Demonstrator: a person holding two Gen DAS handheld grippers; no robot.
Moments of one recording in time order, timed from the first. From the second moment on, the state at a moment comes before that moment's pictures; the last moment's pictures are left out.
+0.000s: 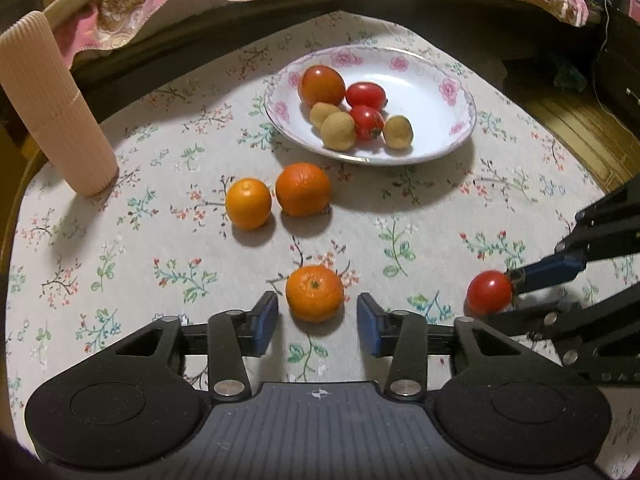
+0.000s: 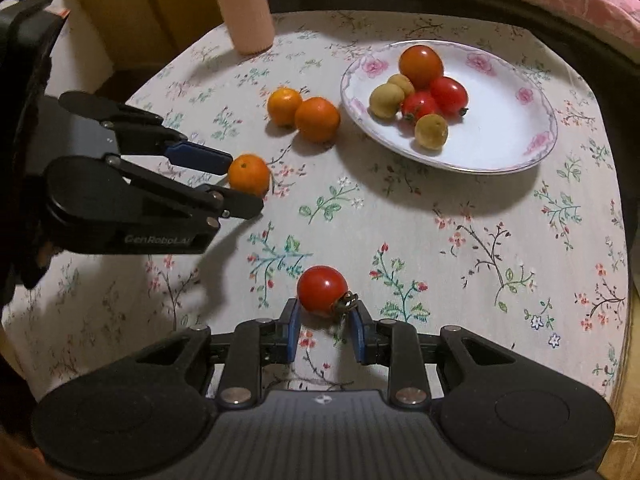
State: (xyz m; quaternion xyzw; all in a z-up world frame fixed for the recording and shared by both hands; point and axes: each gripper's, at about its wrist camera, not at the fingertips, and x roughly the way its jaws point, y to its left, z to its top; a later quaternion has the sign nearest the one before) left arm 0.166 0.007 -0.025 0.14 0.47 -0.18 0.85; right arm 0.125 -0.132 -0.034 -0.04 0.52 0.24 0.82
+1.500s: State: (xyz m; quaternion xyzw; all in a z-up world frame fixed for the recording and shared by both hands) left arm 0.153 -0.002 -0.029 0.14 0.48 -0.21 0.84; right arm 0.142 -0.129 -0.032 -0.08 0.50 0.26 0.82
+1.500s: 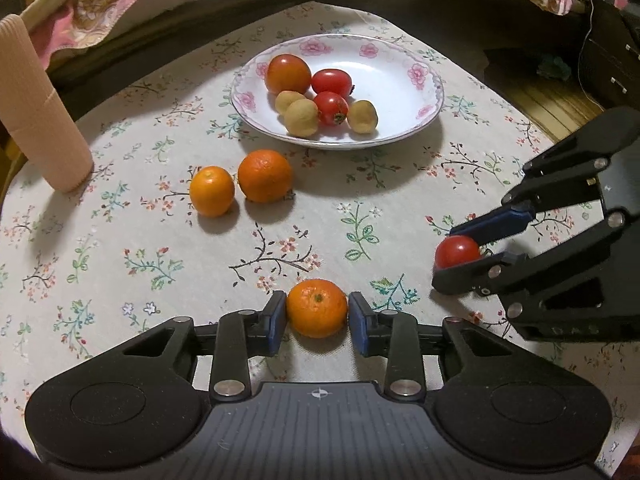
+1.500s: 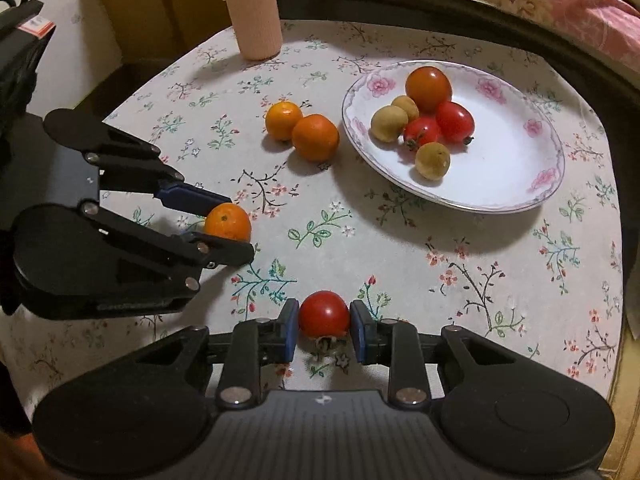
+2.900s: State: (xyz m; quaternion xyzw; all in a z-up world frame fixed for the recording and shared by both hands) left arm 0.186 -0.040 0.005 0.13 0.44 -0.21 0.86; right arm 0.176 -0.162 0.010 -0.02 0.45 0.21 0.87
